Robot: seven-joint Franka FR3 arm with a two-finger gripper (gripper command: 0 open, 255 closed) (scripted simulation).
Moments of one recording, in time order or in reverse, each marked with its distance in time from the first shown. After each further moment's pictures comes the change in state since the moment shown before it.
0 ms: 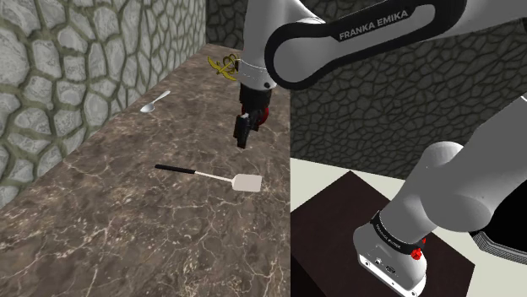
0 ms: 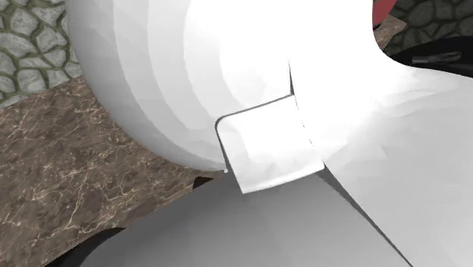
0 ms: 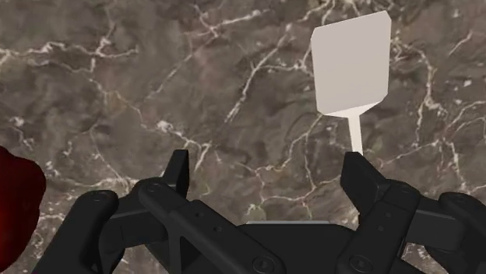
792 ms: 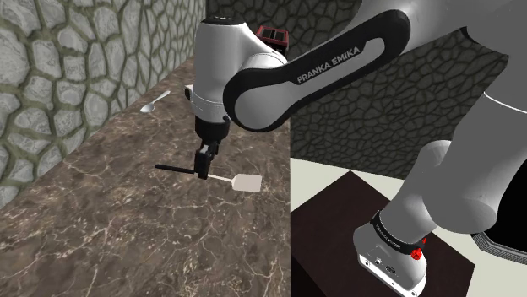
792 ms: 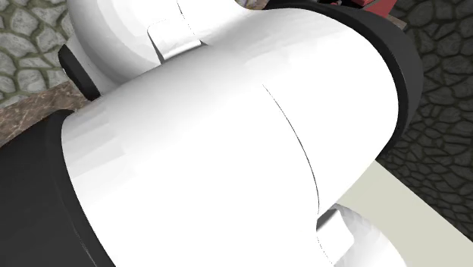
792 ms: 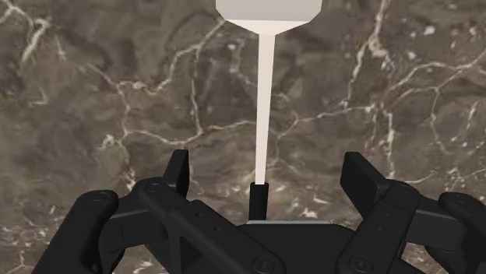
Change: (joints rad) arm 0.093 0.247 0.099 0.131 -0.075 0.171 -0.015
